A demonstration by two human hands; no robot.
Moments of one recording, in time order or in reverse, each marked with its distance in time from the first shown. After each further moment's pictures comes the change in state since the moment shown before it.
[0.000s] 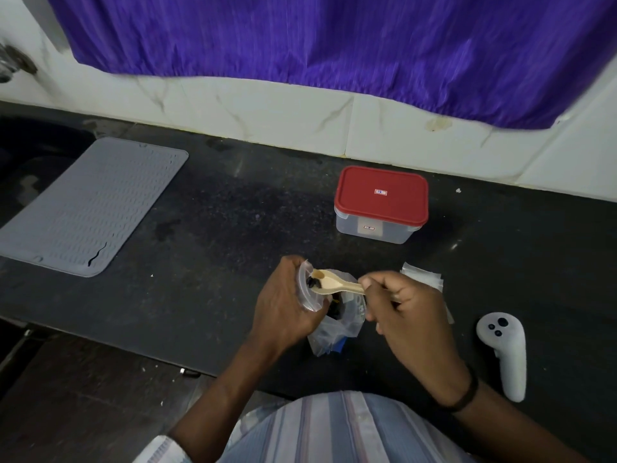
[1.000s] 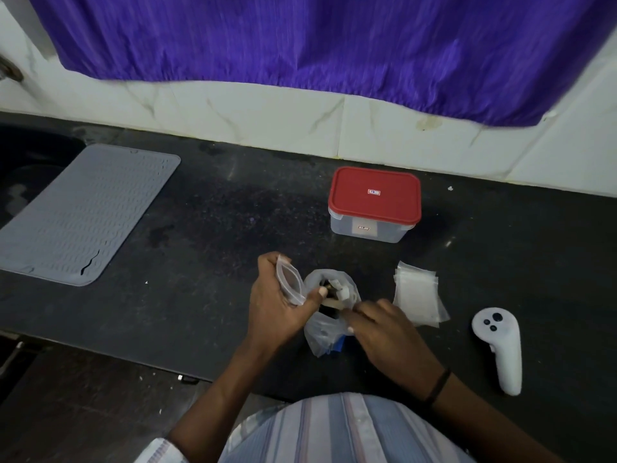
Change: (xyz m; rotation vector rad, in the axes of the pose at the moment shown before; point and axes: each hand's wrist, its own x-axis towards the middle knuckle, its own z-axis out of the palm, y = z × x) left_hand 0.001 0.009 -0.009 -0.188 0.106 -0.095; right_hand -0.014 0.094 0.028 -0.793 -0.358 -0.374
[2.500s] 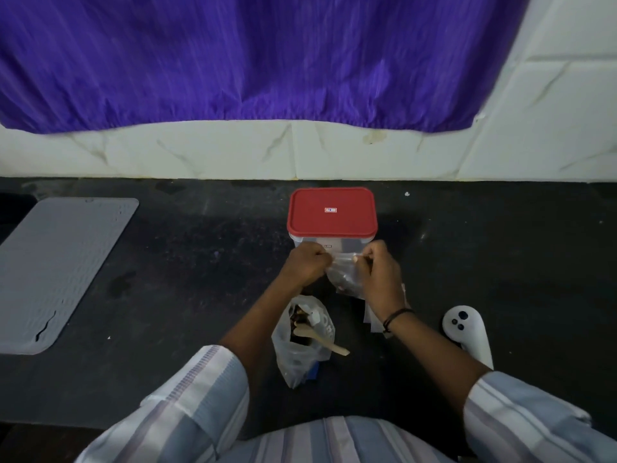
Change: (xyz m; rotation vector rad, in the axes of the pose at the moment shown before) left_hand 0.119 0.001 0.122 0.173 -0.595 -0.399; right_hand 0.067 0.088 0.006 0.681 0.561 0.620
